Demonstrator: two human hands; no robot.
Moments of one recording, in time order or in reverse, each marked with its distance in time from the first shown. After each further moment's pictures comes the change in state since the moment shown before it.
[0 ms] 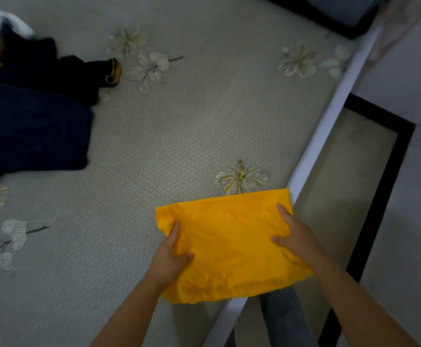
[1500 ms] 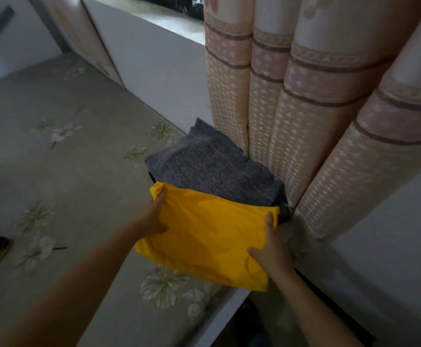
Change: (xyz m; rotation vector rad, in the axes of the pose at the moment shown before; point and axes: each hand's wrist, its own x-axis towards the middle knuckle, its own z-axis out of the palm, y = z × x) left_hand 0.366 0.700 0.013 0.598 0.212 -0.036; right_hand 0.285 -0.070 -0.670 -0.094 0.207 -0.297
